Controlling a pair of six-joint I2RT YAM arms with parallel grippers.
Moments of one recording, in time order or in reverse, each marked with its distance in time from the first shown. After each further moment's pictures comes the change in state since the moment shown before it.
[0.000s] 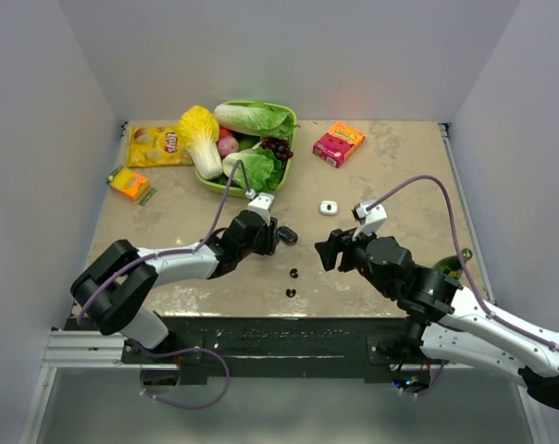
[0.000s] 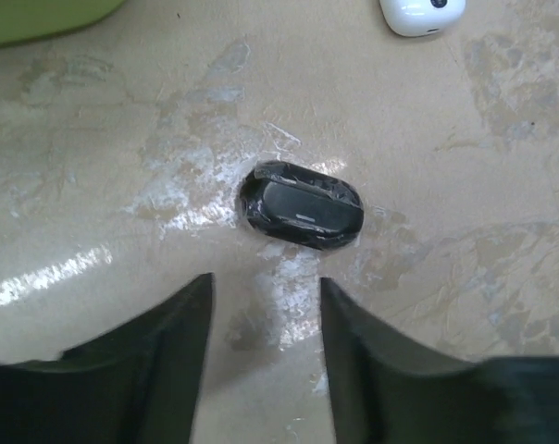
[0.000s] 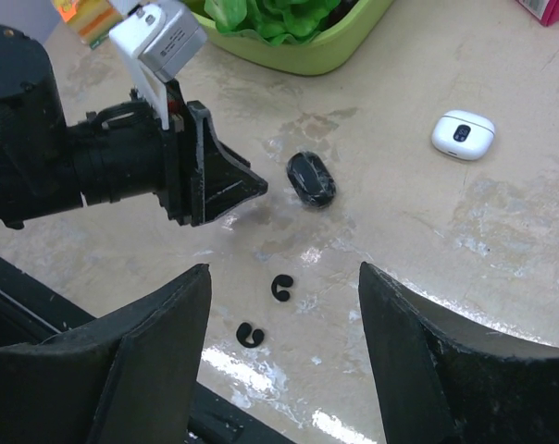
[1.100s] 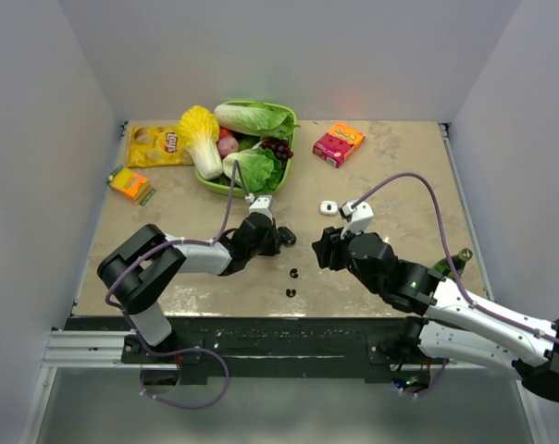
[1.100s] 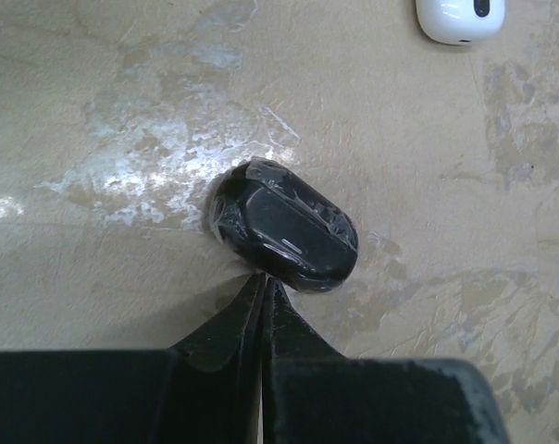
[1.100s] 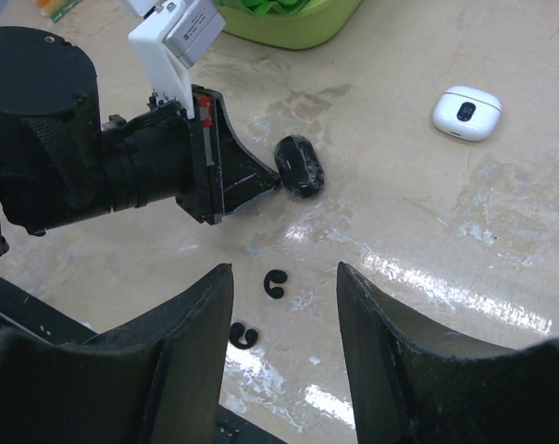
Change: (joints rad) left arm -0.002 0.161 0.000 0.121 0.009 -0.251; right arm 0.000 0.098 0.000 0.031 0.013 0.029
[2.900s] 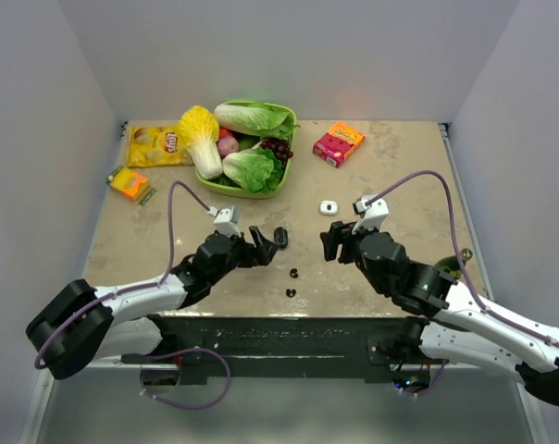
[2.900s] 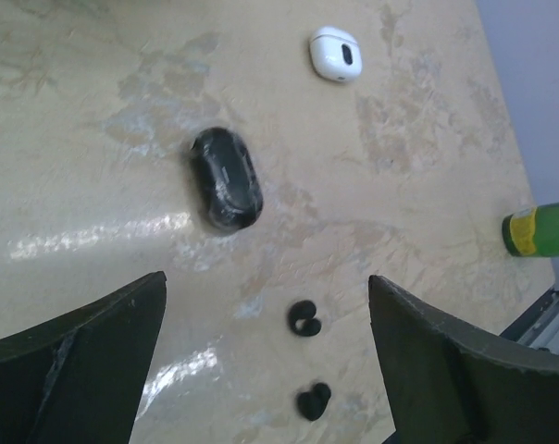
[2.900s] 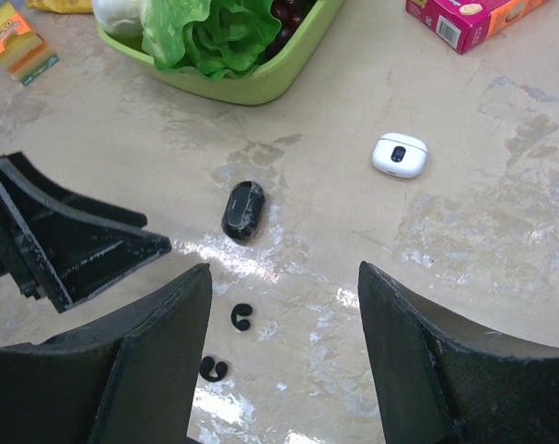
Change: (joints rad) left arm -0.005 -0.496 -0.305 0.096 0.019 -0.102; right arm 0.000 -0.058 0.037 -0.032 0.136 -0.058
